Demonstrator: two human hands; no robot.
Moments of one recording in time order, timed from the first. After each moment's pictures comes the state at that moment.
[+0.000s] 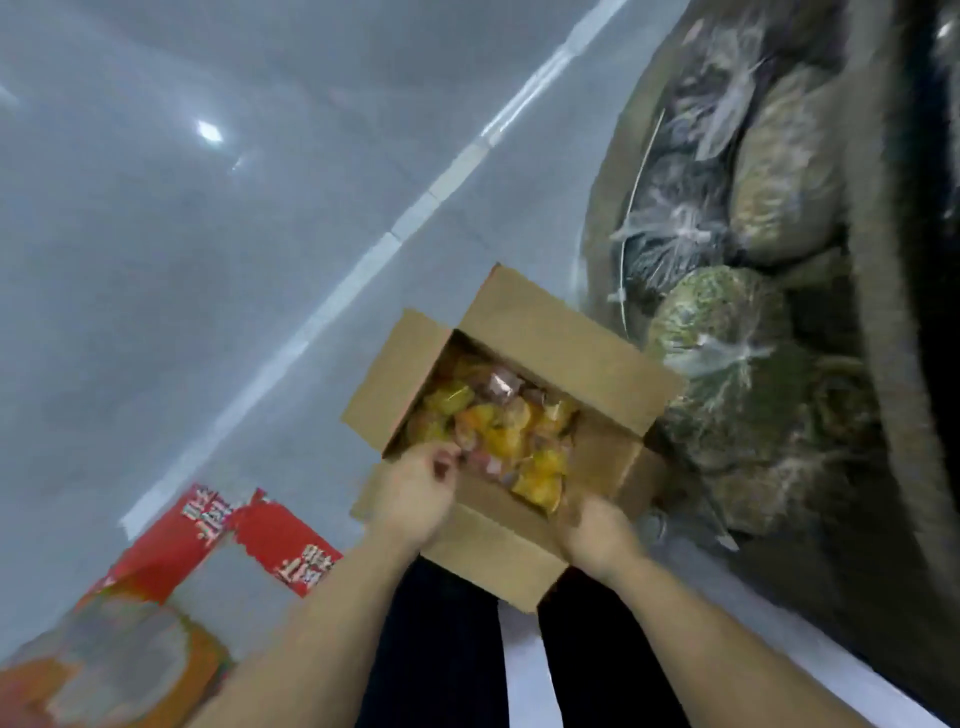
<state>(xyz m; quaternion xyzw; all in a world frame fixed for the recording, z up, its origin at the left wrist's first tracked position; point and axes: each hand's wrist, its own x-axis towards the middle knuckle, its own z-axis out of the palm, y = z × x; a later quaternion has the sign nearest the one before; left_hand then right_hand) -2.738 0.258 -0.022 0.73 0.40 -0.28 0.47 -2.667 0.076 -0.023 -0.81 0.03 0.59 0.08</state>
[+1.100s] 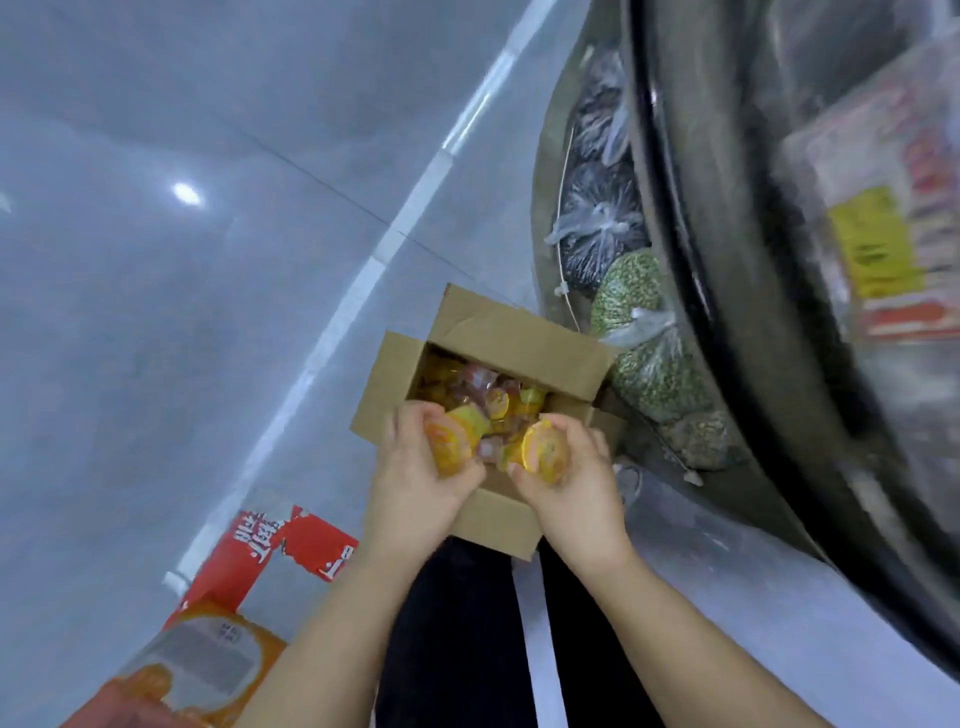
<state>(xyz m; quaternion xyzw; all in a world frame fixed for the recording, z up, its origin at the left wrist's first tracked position) -2.715 0.252 0.125 0.81 0.32 -0.13 0.47 -2.674 0.111 0.126 -0.88 0.06 0.27 0.38</state>
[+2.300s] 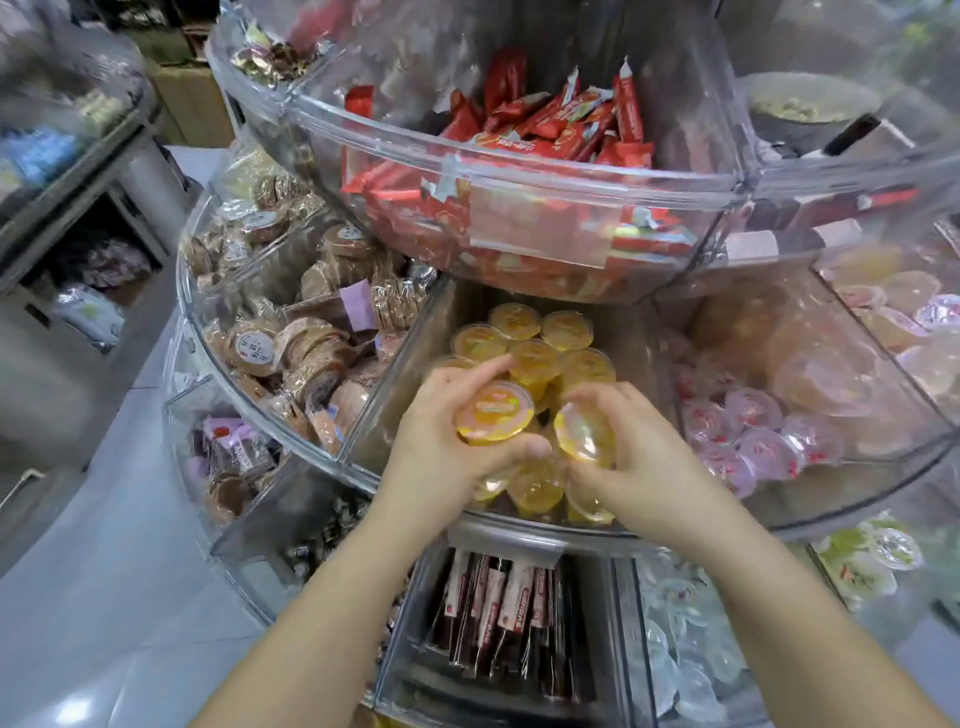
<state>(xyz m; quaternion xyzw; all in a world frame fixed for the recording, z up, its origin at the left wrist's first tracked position) -2.504 -0.045 0.564 0.79 -0.21 -0.04 0.57 -2.558 -0.216 0.569 -0.94 0.03 -0.01 0.34</state>
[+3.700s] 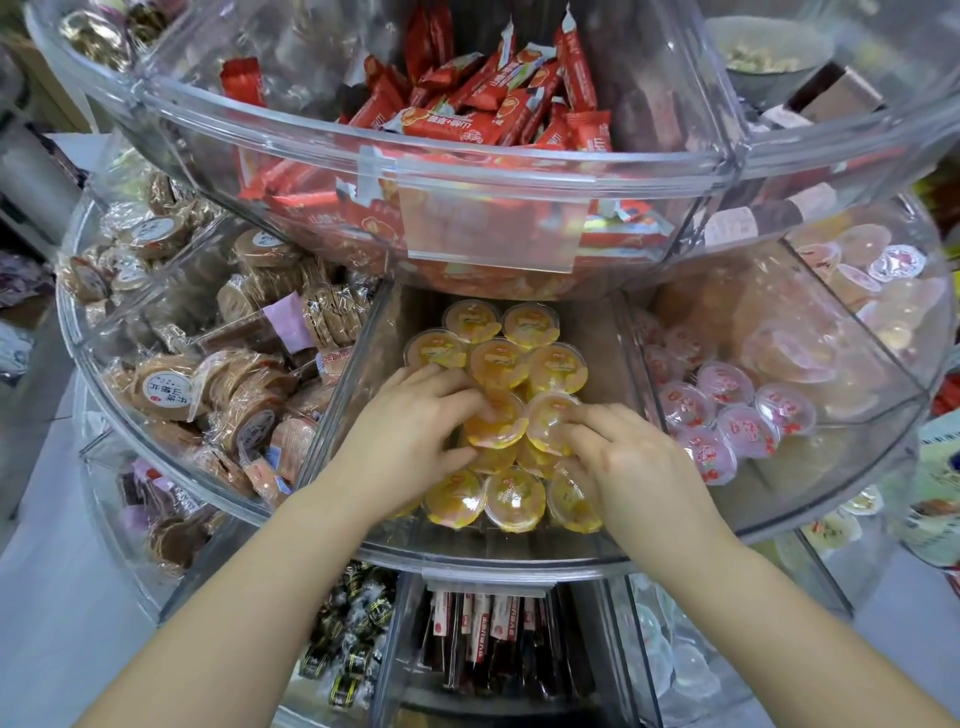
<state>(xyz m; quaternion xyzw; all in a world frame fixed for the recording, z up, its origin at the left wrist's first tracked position) -2.438 -0.052 0.549 0.87 -0.46 -0.02 0.18 -2.554 -0.226 0.539 -0.99 -0.03 -0.15 0.06</state>
